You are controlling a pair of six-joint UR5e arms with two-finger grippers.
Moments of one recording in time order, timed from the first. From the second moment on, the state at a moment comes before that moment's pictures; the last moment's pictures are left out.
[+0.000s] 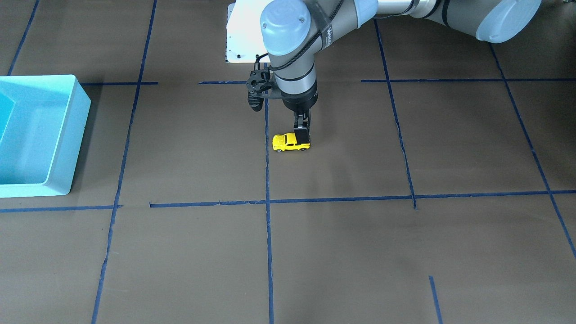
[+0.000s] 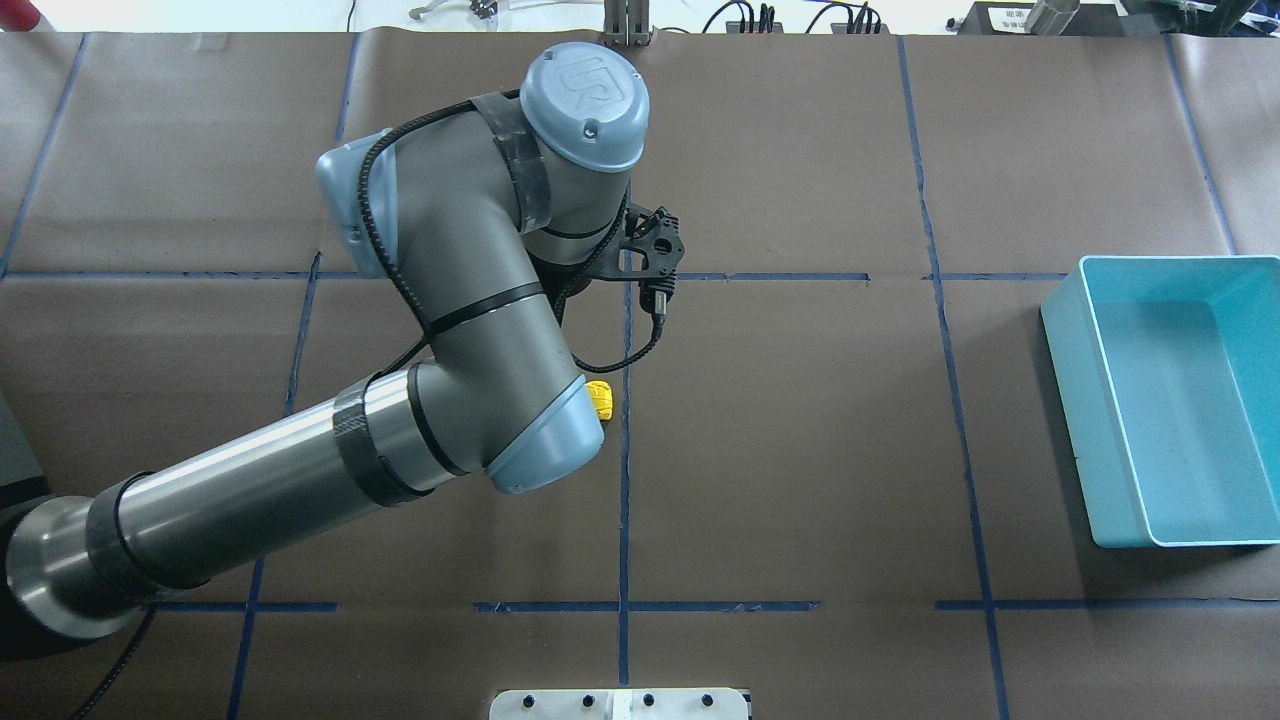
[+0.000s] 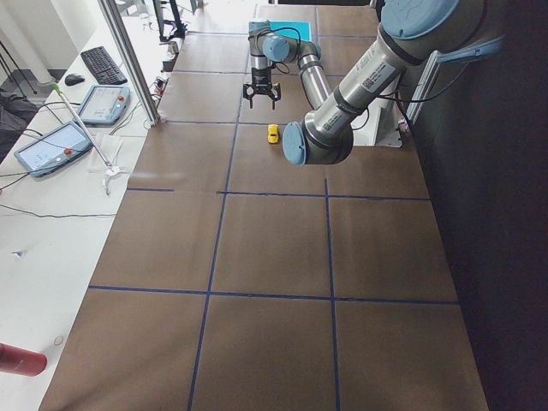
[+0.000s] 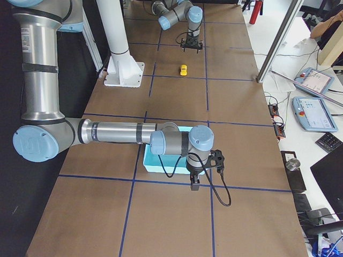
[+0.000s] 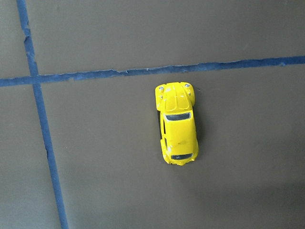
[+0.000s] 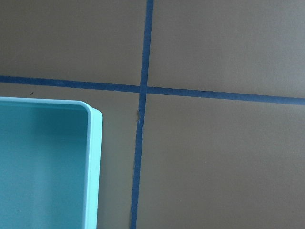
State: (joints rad) left arm -0.60 -2.58 -1.51 -1.12 -1.89 0.59; right arm 1.55 -1.60 1.61 -1.56 2.30 -0.04
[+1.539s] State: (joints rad) left arm -0.46 -2.53 -1.34 -1.40 -1.80 0.47; right arm 1.55 -1.60 1.61 -1.56 2.30 -0.03
